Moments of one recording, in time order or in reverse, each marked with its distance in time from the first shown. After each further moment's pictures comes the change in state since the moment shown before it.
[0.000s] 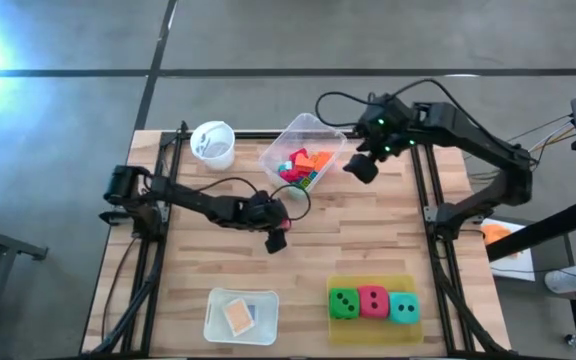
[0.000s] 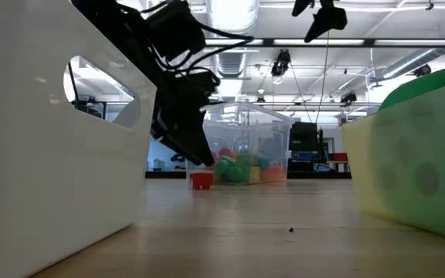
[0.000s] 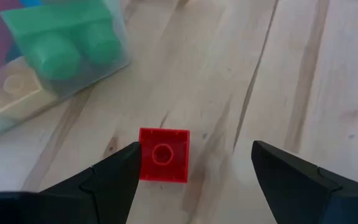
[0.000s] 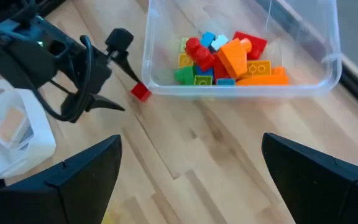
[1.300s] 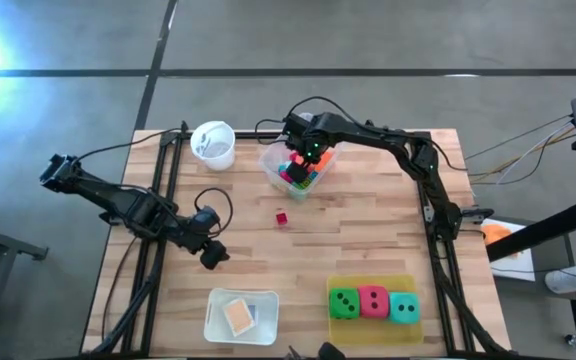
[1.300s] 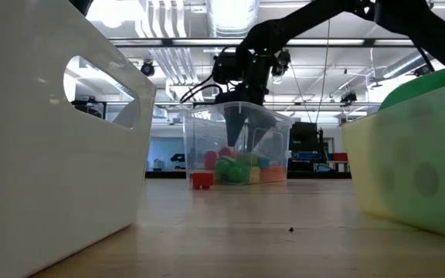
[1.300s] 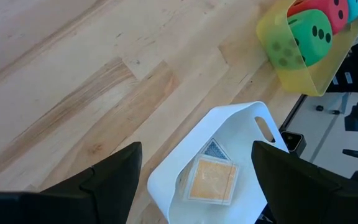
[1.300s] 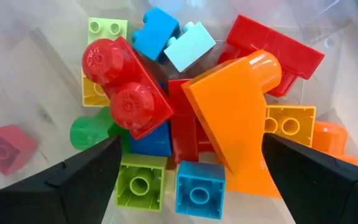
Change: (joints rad) left arm -0.375 -0.697 0.000 -0.713 0.166 -0.975; right arm -0.113 0.766 0.189 0.210 0.000 -0.153
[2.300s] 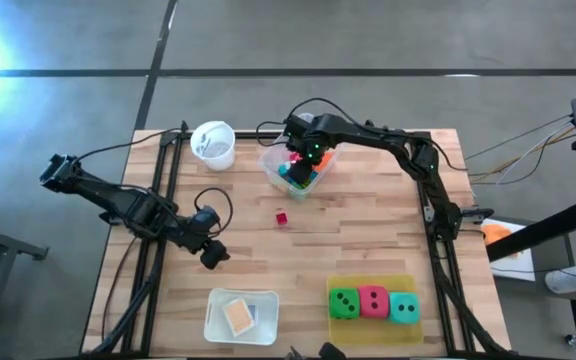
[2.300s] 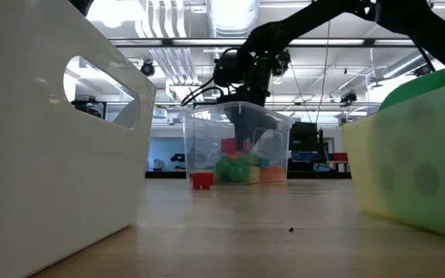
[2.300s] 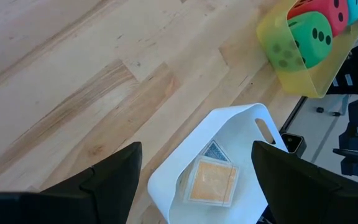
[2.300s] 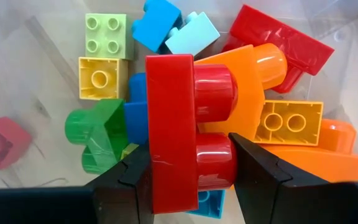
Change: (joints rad) left arm 0.000 0.000 0.000 0.000 -0.007 -0.002; right arm -0.001 0.001 -0.030 0.009 -0.010 -0.020
